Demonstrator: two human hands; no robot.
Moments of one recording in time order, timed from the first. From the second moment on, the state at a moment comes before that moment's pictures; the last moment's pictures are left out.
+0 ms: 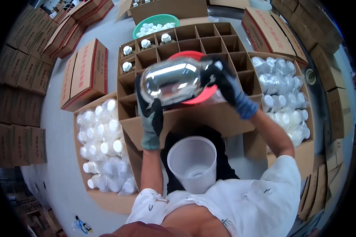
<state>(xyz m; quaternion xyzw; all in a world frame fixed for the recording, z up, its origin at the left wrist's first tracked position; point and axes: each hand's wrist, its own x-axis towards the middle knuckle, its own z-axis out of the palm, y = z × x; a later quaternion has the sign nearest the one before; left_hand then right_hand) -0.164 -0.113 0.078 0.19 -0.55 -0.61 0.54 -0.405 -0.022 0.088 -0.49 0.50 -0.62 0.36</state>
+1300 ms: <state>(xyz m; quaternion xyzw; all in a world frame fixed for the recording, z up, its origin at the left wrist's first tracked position) 0.115 0.063 -0.099 0.39 -0.78 -0.45 0.18 -0.227 0.131 0.058 -0.67 0.37 -0.50 0.41</state>
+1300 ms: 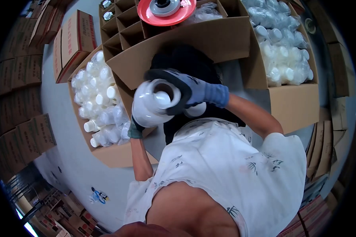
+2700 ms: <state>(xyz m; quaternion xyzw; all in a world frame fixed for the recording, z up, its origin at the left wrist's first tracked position) 0.090 0.043 -0.075 0.39 -0.79 -0.40 0.24 -0.201 0.112 0.045 -0.72 0.49 -0.44 0.22</state>
